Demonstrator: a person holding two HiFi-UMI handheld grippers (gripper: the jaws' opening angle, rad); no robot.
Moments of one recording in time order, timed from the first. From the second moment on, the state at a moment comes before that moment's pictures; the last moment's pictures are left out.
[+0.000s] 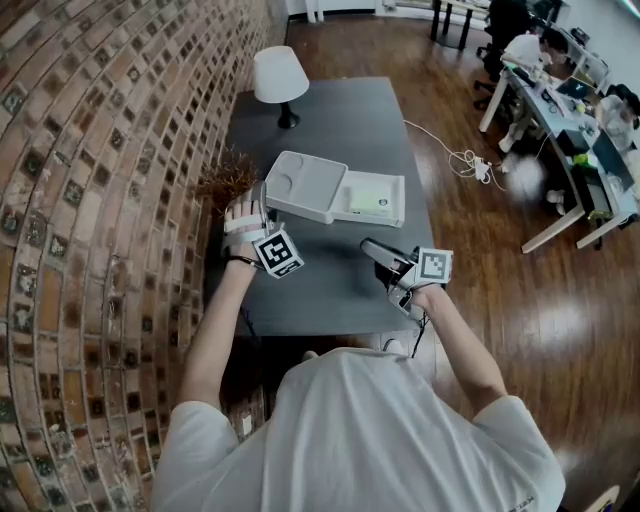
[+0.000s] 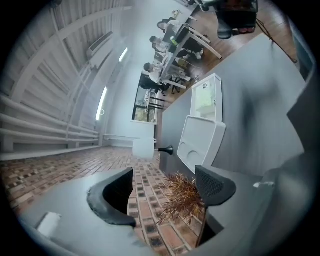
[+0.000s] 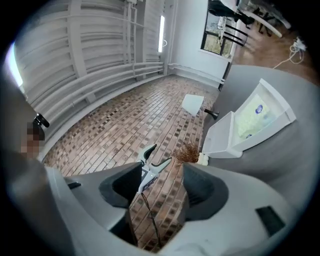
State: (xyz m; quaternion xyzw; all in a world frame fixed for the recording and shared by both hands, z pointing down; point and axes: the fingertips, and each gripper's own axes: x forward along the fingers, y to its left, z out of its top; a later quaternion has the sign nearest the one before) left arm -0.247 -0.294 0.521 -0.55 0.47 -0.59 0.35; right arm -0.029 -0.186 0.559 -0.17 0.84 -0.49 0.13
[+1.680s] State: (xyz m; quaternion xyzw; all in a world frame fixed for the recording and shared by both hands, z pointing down) left arm -0.314 -0.239 0.577 -0.66 0.52 -0.54 0.09; right arm 0.055 -0.234 0.514 -0.26 0.94 -0.20 -0.05
